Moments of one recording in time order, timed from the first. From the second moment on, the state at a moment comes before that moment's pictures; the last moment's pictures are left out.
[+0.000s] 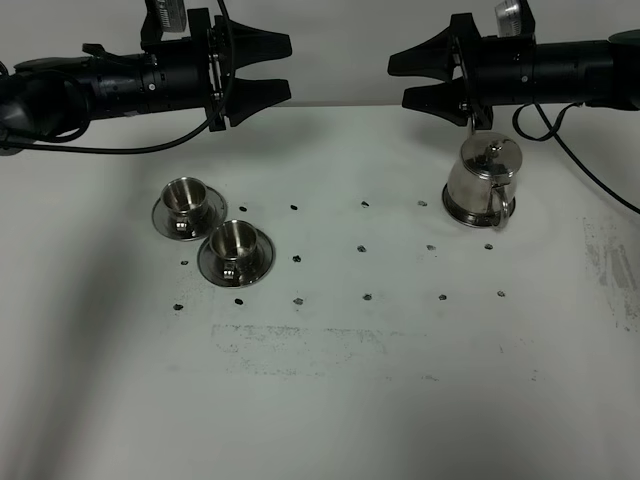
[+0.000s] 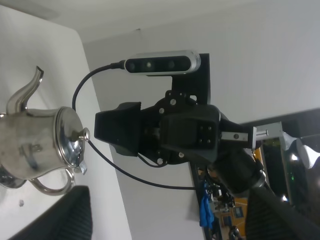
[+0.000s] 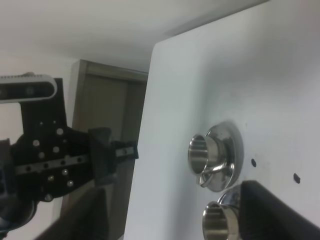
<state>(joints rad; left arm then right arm) -0.07 2.36 -1.82 -1.64 1.17 0.69 -0.10 2.31 -1.83 1.47 1.14 -0.67</state>
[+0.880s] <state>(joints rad) -0.09 2.27 -2.16 -0.87 1.05 0.37 -0.07 2.31 -2.22 0.72 1.14 -0.44</state>
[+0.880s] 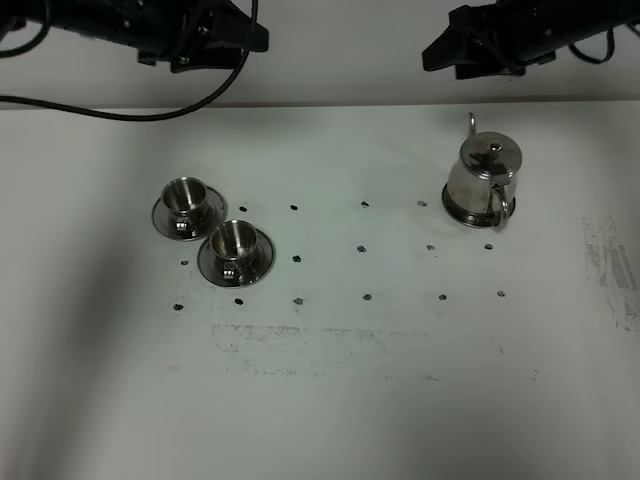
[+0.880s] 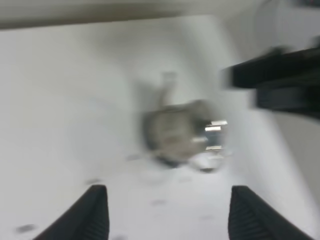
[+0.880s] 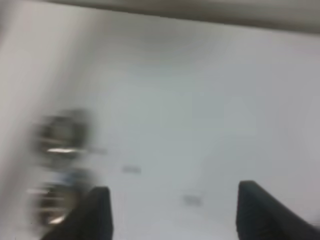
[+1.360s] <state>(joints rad) -0.09 2.03 -2.09 -0.44 1.04 0.24 -0.04 2.01 -2.09 0.20 1.11 -0.22</state>
